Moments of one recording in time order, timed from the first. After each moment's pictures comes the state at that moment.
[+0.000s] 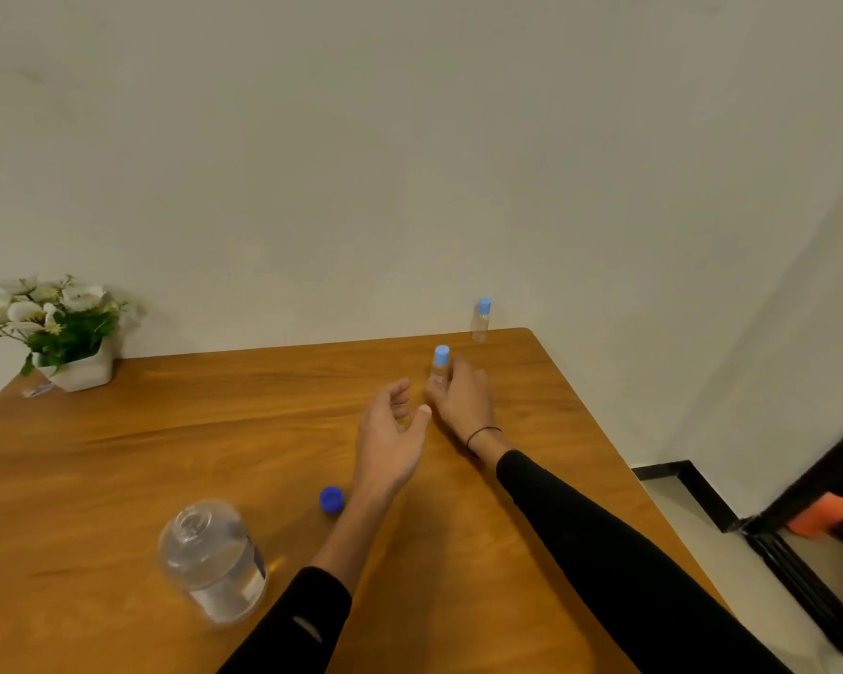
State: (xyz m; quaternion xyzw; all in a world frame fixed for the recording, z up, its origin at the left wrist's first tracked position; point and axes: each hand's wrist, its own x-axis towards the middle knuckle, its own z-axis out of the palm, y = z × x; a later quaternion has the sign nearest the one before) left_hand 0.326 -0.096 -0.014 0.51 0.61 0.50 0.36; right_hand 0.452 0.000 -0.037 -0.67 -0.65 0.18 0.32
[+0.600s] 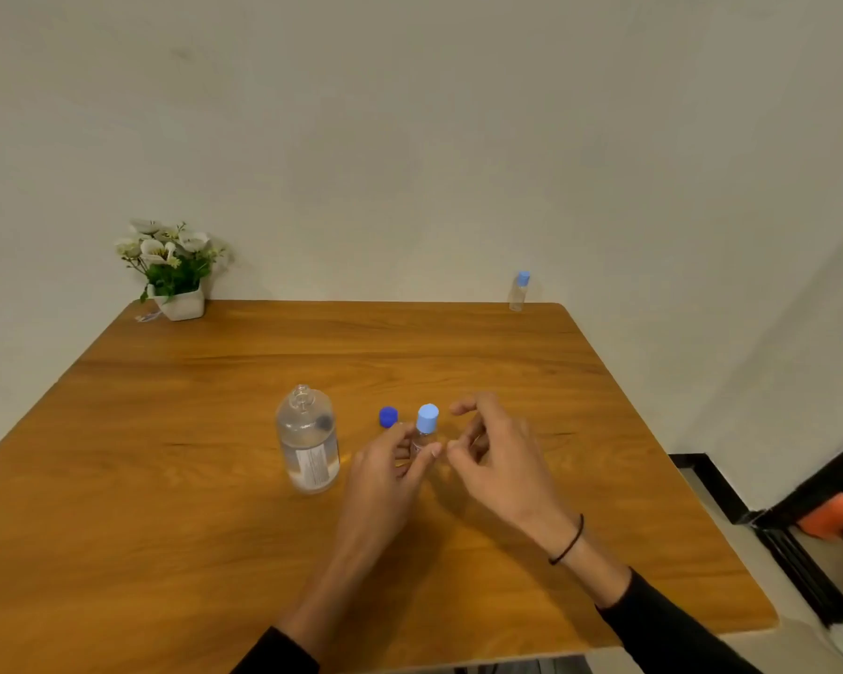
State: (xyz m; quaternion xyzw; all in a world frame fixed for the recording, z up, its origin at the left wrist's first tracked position) left_hand 0.267 -0.270 -0.026 0.60 0.58 0.47 0.28; right_hand 0.434 -0.257 0.033 -0.52 -0.75 0.25 0.33
